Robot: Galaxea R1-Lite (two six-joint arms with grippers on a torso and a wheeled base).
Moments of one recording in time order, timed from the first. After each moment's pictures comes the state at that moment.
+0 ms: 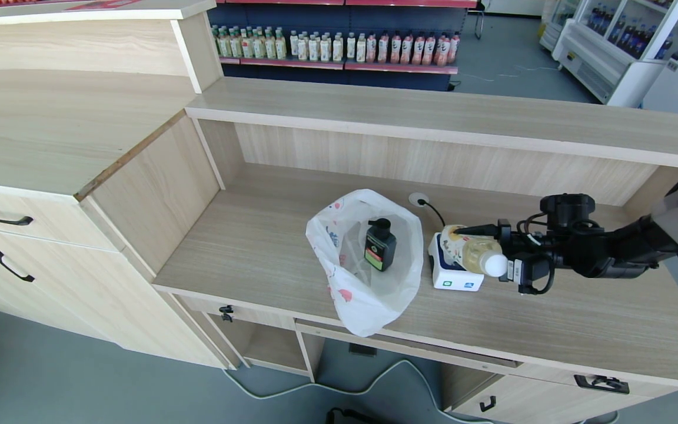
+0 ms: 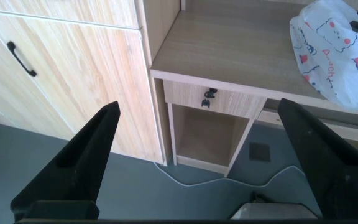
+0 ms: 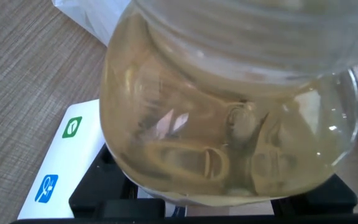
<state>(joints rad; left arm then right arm) 0.00 0.00 0.00 -0.05 0.04 0.01 -0.04 2.29 -1.32 -0.46 1.20 -1.87</state>
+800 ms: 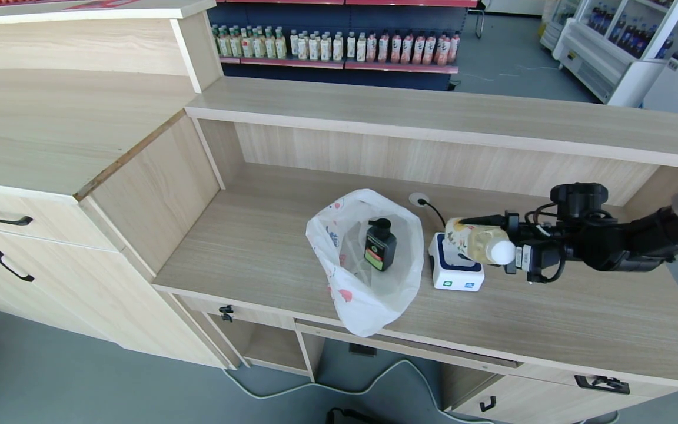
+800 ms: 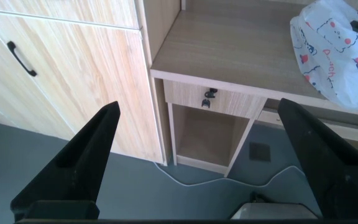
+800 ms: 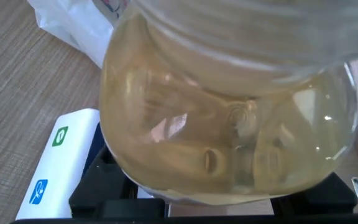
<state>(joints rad) 0.00 0.00 0.00 -0.05 0.04 0.01 -0.05 2.21 -1.30 -0.45 1.20 -1.76</state>
